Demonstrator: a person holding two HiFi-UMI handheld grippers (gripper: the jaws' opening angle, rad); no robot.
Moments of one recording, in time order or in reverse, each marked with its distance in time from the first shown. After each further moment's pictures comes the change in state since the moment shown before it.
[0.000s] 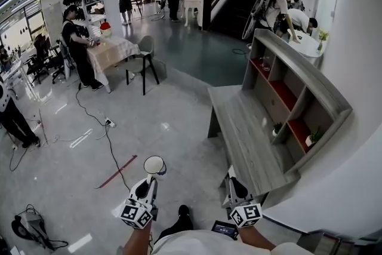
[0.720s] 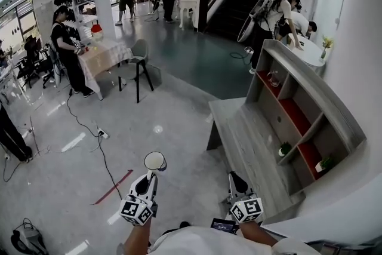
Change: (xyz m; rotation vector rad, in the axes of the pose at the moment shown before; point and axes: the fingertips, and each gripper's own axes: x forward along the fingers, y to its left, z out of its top) left arm 0.174 0.132 0.017 0.008 -0.006 -0.038; right arm 0.211 -0.044 0.015 -0.053 -0.006 0.003
